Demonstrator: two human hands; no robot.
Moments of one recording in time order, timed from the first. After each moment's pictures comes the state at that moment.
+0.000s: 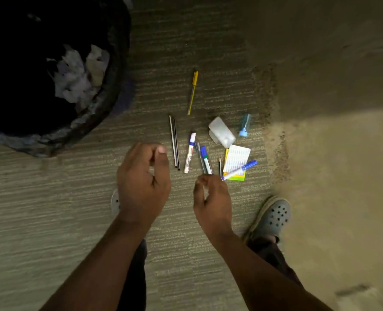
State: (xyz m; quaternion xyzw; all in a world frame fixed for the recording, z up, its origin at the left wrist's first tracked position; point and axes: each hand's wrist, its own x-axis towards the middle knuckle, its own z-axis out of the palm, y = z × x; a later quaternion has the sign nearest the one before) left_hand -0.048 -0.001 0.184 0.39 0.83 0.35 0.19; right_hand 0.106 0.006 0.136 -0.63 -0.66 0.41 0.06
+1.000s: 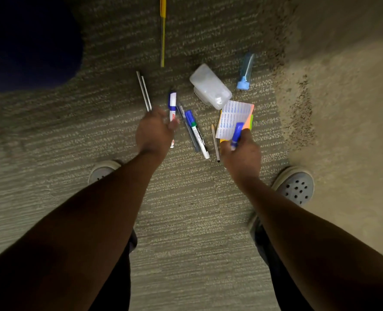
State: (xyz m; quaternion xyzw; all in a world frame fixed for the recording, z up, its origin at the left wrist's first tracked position) left_hand 0.009 0.028 -0.030 0.34 0.88 0.07 0.32; right_hand 0.207 0.056 -0.023 -0.72 -0.60 0.34 -0.02
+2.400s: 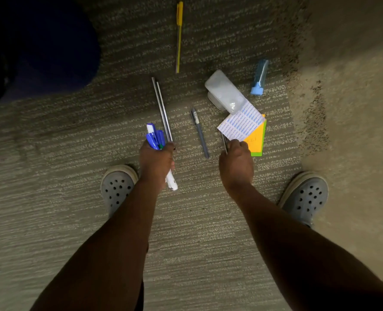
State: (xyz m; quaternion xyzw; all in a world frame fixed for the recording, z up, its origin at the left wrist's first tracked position) left_hand 0.004 -0.018 -0.011 -0.08 0.84 0.29 0.45; right_hand 0.164 0.035 -0.023 -0.69 -0.63 0.33 -0.15
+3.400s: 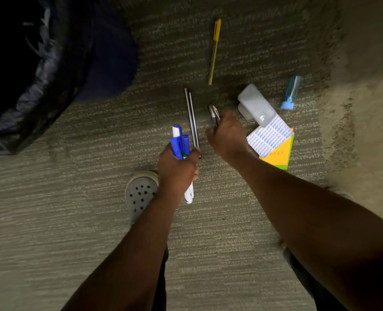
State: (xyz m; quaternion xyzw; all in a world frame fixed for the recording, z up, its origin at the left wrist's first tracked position) left_hand -0.019 -0.018 0.030 -0.02 0.82 0.33 0.47; right_hand 0.061 0.083 -0.036 -0.59 -0.70 0.39 -0.11
